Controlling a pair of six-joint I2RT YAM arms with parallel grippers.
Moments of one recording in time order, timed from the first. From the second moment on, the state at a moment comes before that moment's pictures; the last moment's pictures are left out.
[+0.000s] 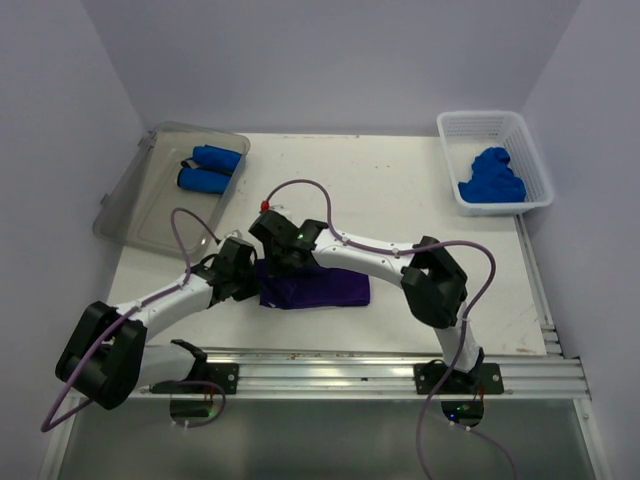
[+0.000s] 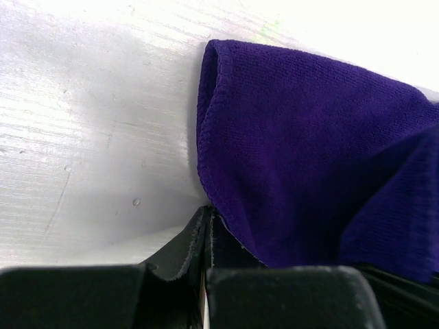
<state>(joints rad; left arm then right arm) -0.46 1.23 0.50 -0.30 -0.08 -0.83 1.06 2.03 1.67 -0.63 0.16 0.76</state>
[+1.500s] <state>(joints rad) -0.51 1.39 0.70 -0.36 -0.06 -0.74 0.87 1.61 1.12 -0.54 0.19 0.74</state>
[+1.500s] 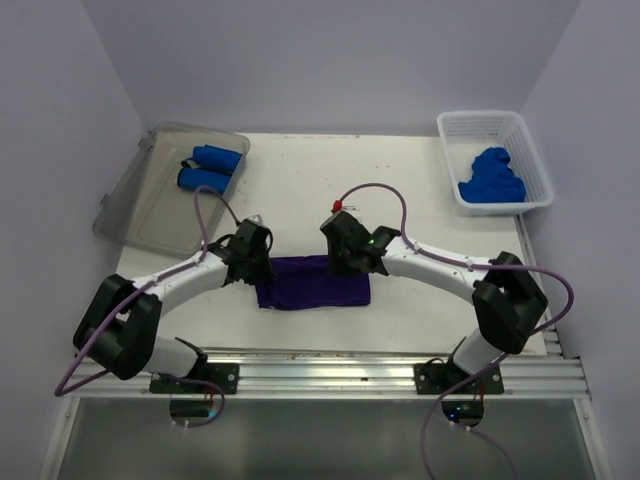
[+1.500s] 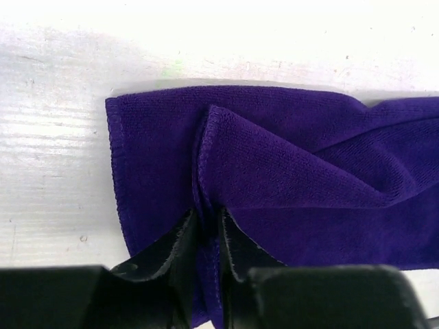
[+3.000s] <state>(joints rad) -0.40 1.36 0.65 -0.37 -0.12 -0.70 0.74 1.87 1.22 -0.48 0.21 0.69</state>
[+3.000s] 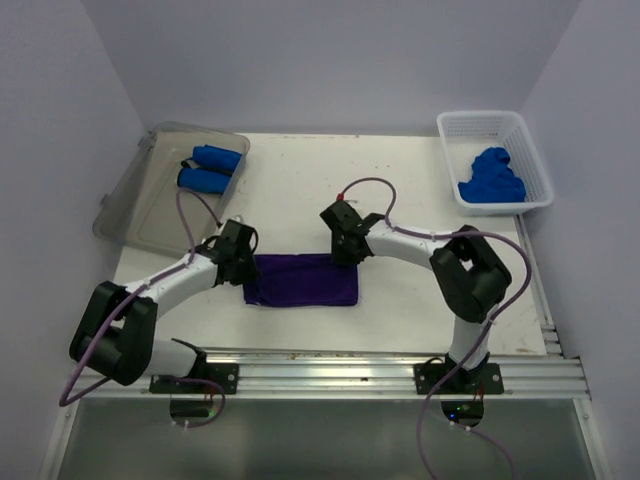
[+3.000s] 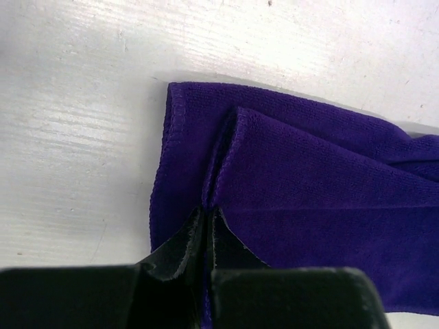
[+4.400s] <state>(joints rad) -0.48 1.23 0.65 -0.46 -0.04 -0.69 0.79 1.64 1.02 -0.50 0.22 0.66</state>
